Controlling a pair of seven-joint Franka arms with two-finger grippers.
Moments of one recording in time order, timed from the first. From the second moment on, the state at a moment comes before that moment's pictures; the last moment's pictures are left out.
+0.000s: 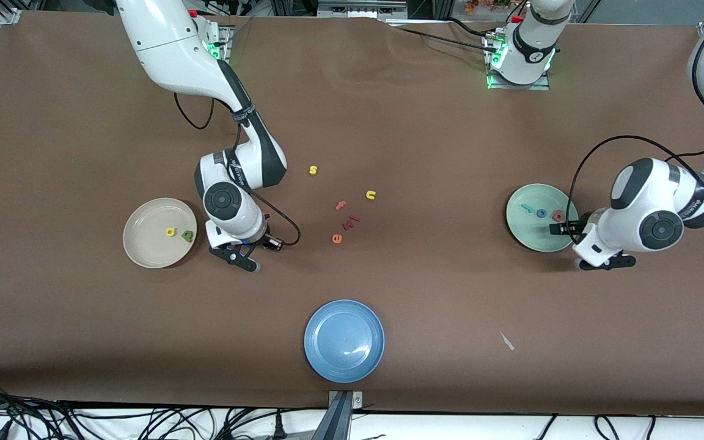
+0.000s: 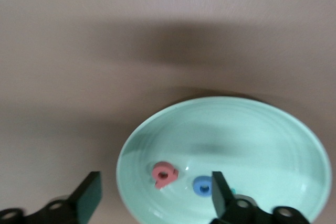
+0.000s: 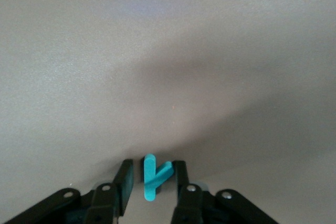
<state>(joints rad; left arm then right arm) 0.73 0.74 -0.84 -1.71 0.63 1.79 -0.45 0.61 0.73 -0.18 -1.68 0.17 2.38 0.77</state>
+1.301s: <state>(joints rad) 0.57 0.73 -0.84 -1.29 0.51 1.54 -0.45 0.58 0.60 -0.30 -1.69 0.17 2.14 0.28</state>
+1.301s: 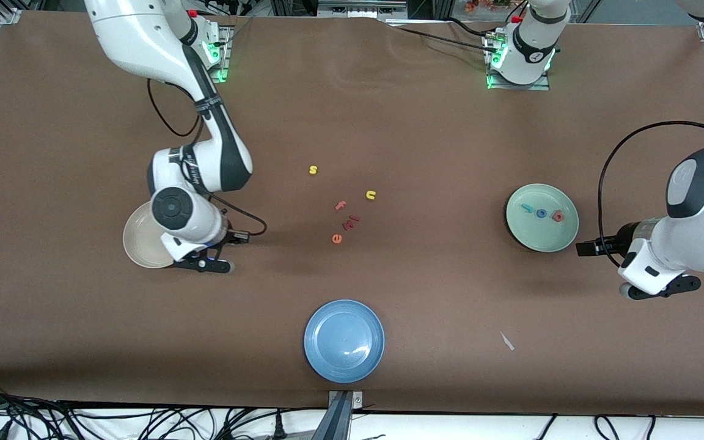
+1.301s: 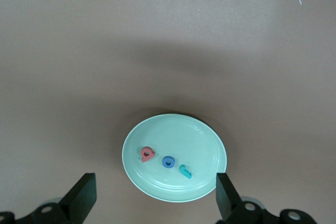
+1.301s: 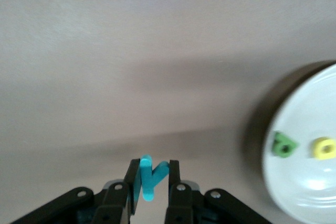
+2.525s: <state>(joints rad) 0.53 0.71 -0.85 -1.28 0.51 1.54 -0.45 0.59 0.49 -0.47 -1.88 0.18 2.14 -0.14</state>
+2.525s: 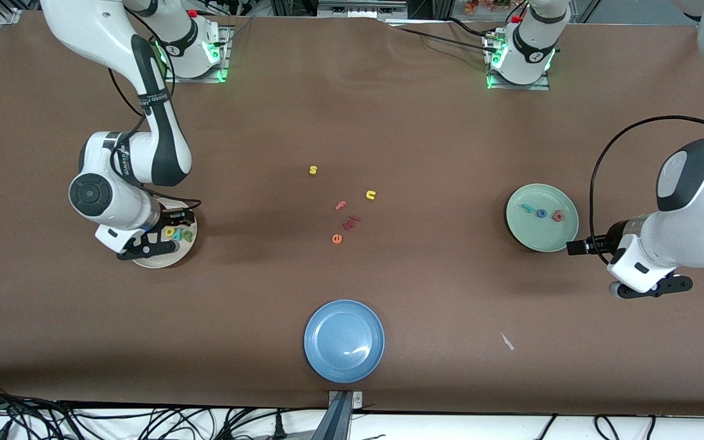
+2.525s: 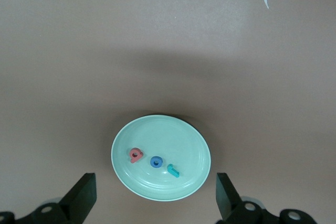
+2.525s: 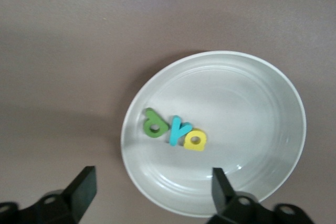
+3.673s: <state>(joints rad) -0.07 0.43 -0.03 -1.48 0.01 1.78 -0.44 0.61 0.30 -0.35 -1.60 0.07 1.59 0.13</state>
